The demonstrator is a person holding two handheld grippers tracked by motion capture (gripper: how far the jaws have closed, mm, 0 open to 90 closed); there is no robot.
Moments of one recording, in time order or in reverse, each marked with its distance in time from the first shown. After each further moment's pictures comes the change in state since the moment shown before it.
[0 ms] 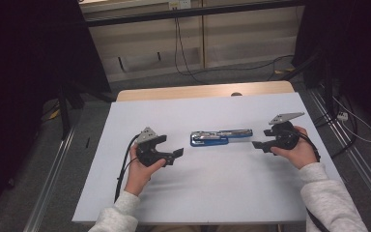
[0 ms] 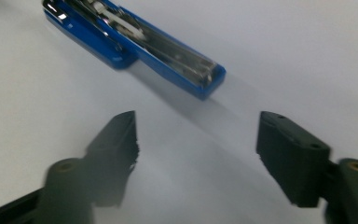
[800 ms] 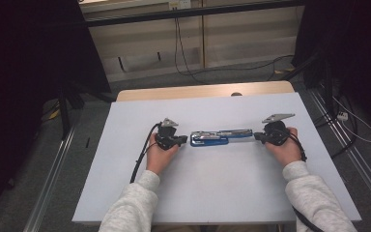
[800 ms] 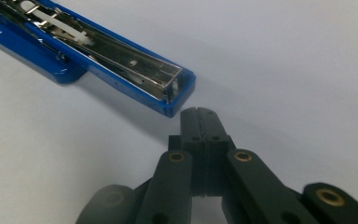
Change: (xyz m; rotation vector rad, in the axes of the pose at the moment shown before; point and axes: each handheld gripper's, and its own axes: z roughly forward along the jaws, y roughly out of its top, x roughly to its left) left arm 0.015 0.014 0.074 0.248 0.091 -0.051; right arm -0.002 0.001 0.031 -0.001 -0.125 0.072
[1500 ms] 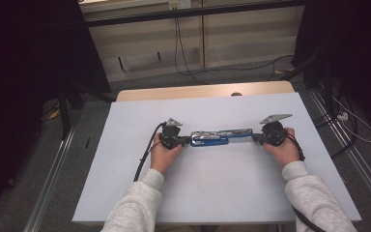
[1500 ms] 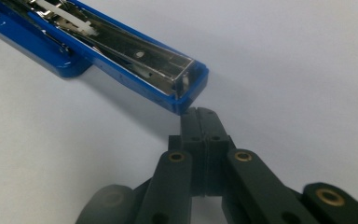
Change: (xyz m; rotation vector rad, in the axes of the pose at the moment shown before) left arm -0.003 0.001 0.010 0.016 -0.003 0.004; right arm 0.001 -0.001 0.007 0.002 0.037 -0.016
